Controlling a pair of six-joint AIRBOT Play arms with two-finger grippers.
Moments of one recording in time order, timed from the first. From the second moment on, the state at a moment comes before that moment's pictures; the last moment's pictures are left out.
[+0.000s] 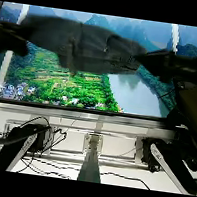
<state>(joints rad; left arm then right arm) 0.04 -0.53 1.12 1.11 -0.89 -1.08 0.02 -0.78 1.17 -0.34 1.26 0.91</state>
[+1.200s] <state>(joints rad) -0.06 -1.09 0.83 0.91 -1.03 -1.17 0.18 -1.02 0.76 -0.91 0.80 1.49</state>
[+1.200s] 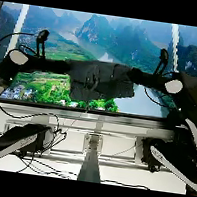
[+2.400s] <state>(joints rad) -0.18 -1.19 0.73 0.76 -1.02 -1.17 -0.16 -1.46 0.96 -0.93 1.30 1.20</state>
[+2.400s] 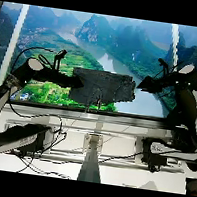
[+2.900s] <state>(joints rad) -0.18 -1.19 0.73 0.76 -1.01 -1.17 -0.11 -1.51 1.08 -0.97 1.24 1.14</state>
